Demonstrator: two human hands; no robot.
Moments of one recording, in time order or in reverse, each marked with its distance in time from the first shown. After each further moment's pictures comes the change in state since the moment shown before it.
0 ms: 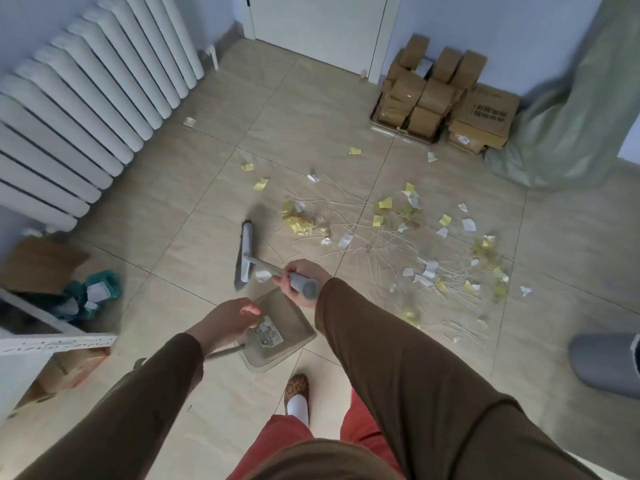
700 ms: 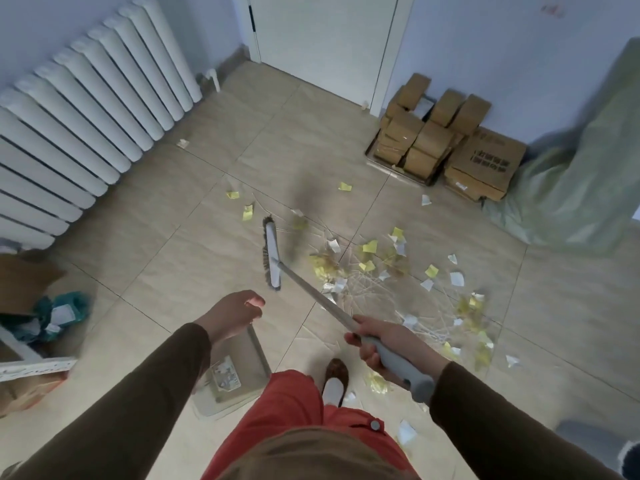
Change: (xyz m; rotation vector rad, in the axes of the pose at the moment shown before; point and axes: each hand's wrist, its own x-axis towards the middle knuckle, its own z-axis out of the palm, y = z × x) left_hand 0.120 0.224 0.005 -0.119 0.062 -0.033; right_hand -0.166 -0.225 -0.164 -0.249 0.134 -0.023
